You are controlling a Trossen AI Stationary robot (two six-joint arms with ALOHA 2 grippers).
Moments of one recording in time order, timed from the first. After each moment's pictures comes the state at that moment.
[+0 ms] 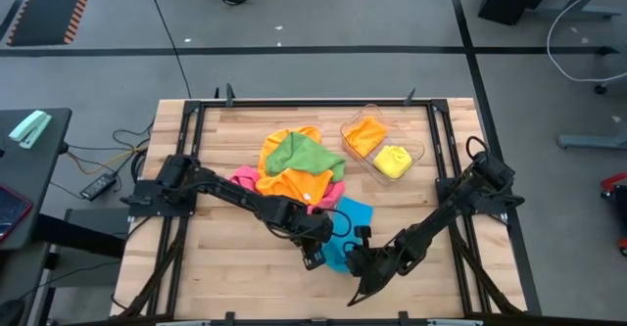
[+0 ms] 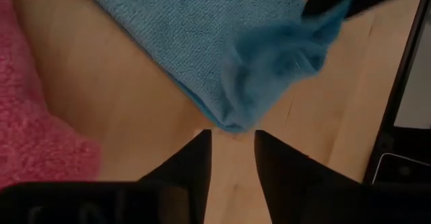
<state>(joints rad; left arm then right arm) -0.31 2.00 1.49 -0.56 0.08 -0.71 0.68 1.83 1.04 -0.22 0.45 0.49</state>
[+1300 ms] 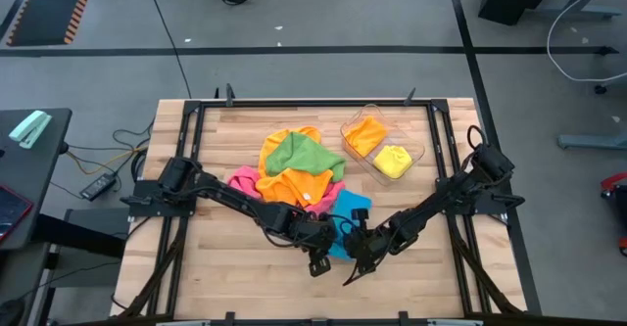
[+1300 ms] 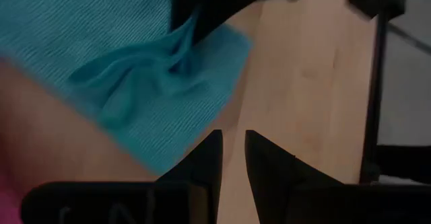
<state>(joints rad) -0.34 2.03 1.49 -0.39 -0.01 -0.66 0.54 1.79 0.94 -0.21 0.38 0.31</state>
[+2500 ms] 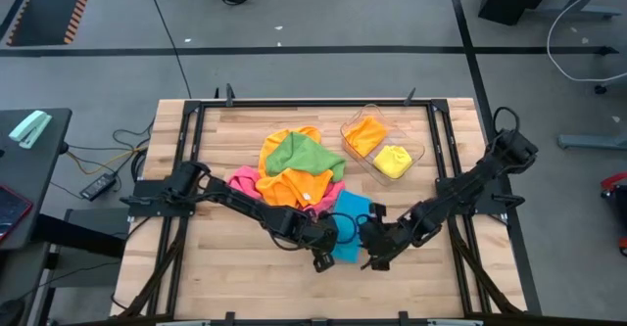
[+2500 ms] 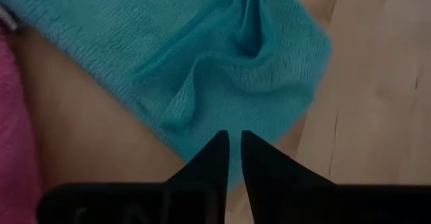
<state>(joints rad) -0.34 2.09 1.49 -0.39 -0.13 -0.69 0.60 1.55 0.84 -0.29 0.37 0.55</state>
